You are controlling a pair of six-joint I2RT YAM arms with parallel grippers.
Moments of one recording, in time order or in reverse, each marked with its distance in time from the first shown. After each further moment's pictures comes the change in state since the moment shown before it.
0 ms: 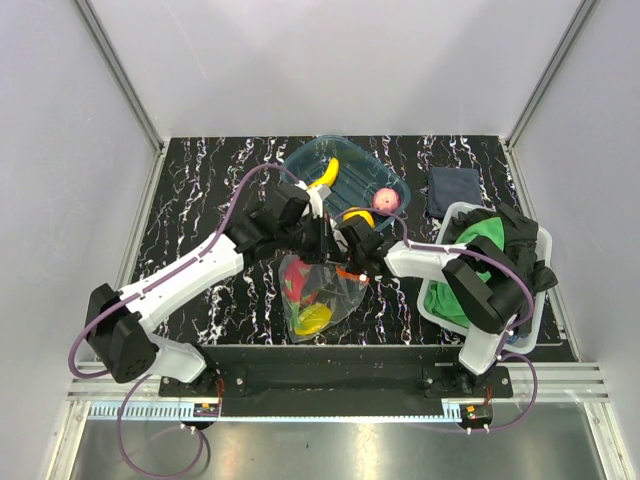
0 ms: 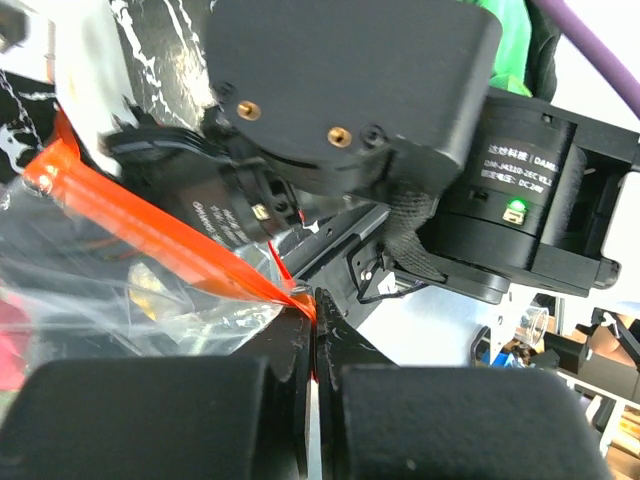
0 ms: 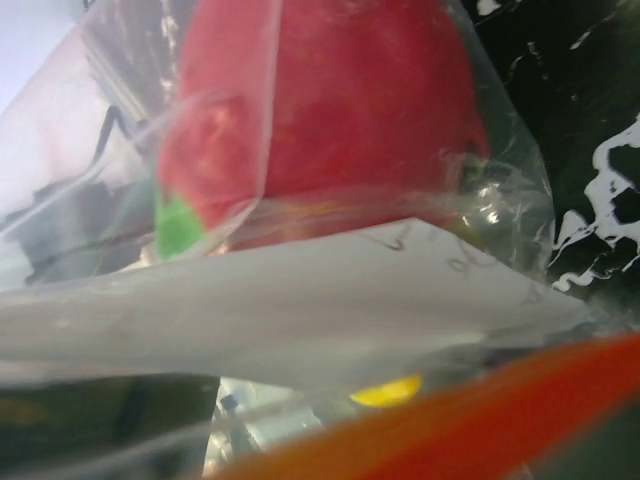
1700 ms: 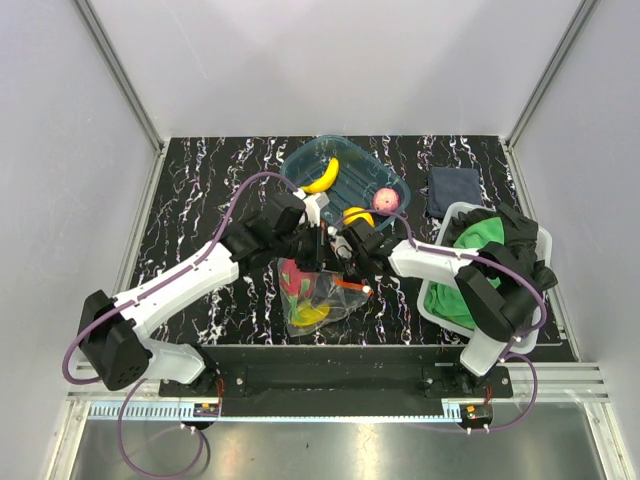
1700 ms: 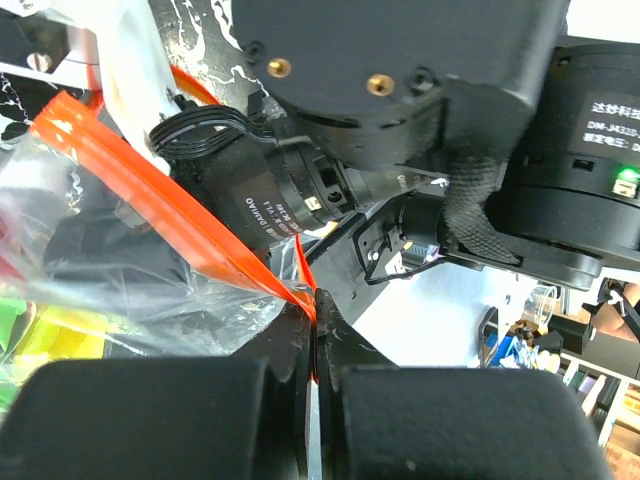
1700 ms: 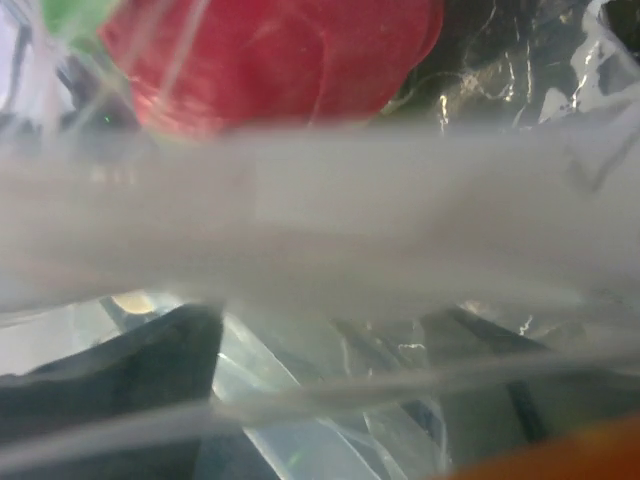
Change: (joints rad) left arm -0.011 -0.051 -0.090 0.035 0.026 0.016; right arm 0.012 -0.060 0.018 -0.248 0.024 -0.155
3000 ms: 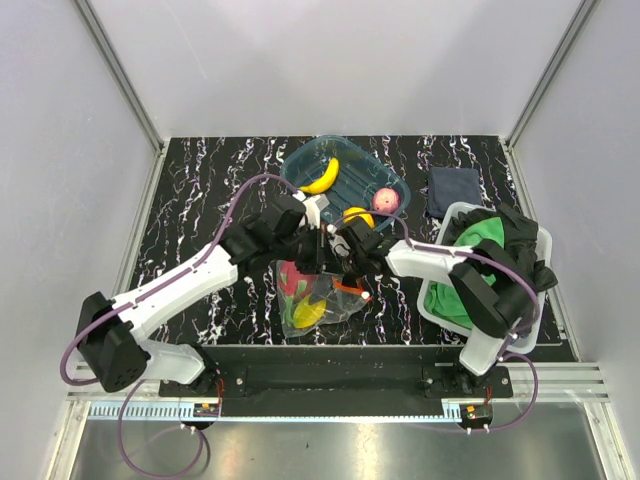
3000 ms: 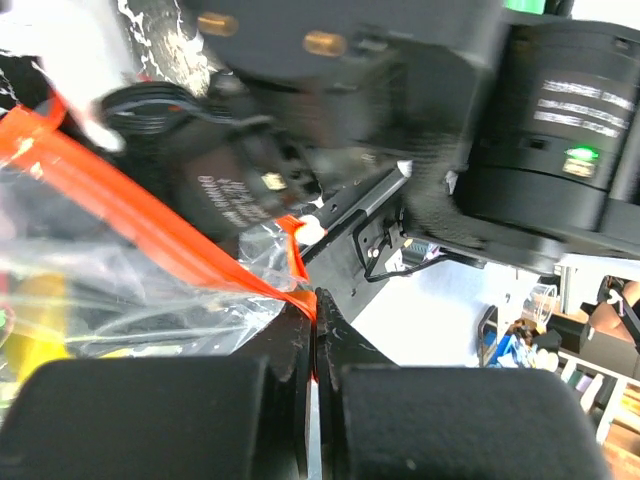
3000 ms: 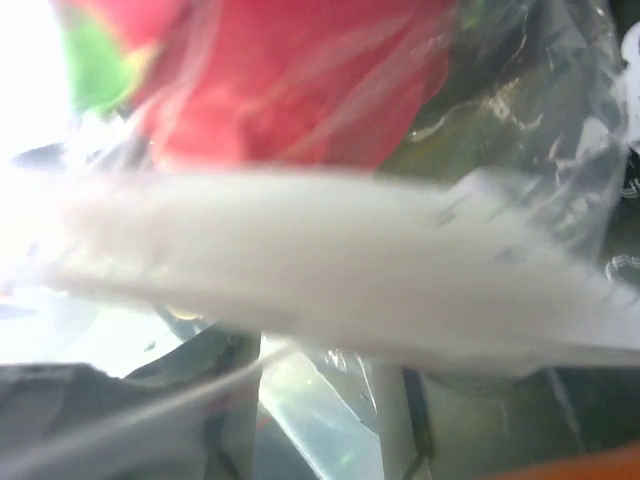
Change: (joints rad) left arm -0.013 -0.004 -0.012 0.004 -0.010 -0.013; right arm 0.000 0.059 0.008 0.095 -0.055 0.133
